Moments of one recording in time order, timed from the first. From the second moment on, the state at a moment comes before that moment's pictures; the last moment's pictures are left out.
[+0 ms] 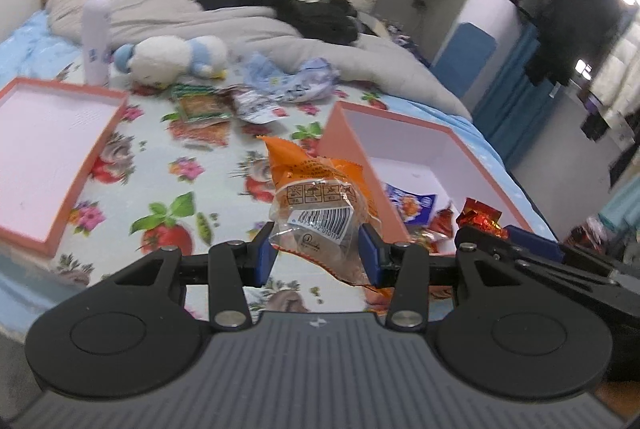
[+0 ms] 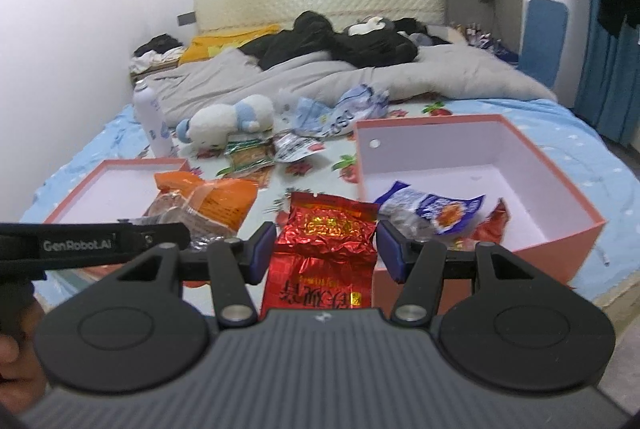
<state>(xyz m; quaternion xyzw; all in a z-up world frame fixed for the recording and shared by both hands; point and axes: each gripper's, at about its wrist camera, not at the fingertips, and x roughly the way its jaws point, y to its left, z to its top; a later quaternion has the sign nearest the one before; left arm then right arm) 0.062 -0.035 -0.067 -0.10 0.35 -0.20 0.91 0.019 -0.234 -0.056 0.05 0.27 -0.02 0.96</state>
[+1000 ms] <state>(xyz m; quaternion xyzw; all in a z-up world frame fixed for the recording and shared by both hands) 0.182 -0.202 -0.067 -0.01 0.36 -0.31 0.88 0.083 -0.350 -0.086 0.08 0.25 -0.10 0.96</state>
